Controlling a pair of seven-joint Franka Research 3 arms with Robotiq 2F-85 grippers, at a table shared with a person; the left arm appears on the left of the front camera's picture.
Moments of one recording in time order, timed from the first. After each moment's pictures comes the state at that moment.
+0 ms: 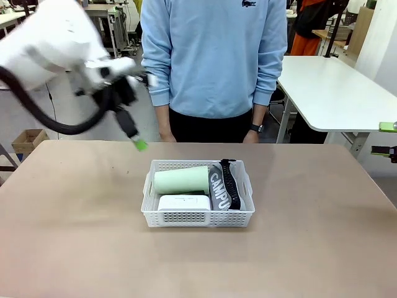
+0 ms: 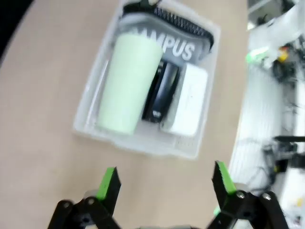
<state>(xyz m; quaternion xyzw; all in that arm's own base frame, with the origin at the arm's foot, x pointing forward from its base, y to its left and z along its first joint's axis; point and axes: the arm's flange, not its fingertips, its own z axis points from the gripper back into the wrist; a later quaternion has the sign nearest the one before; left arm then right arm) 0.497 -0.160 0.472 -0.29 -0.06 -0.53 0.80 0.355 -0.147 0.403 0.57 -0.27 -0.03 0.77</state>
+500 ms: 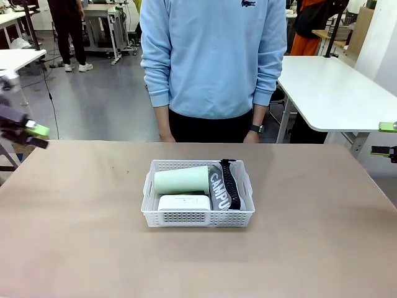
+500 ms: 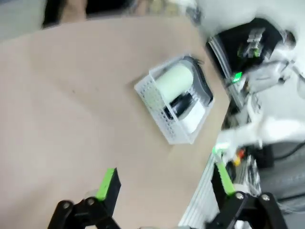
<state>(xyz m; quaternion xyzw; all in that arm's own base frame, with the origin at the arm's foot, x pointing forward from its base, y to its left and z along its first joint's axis) 0.437 0.131 0.413 -0.49 -0.20 -0.18 0.83 0.355 -0.147 0.403 0.57 -0.27 -0.03 0.77</state>
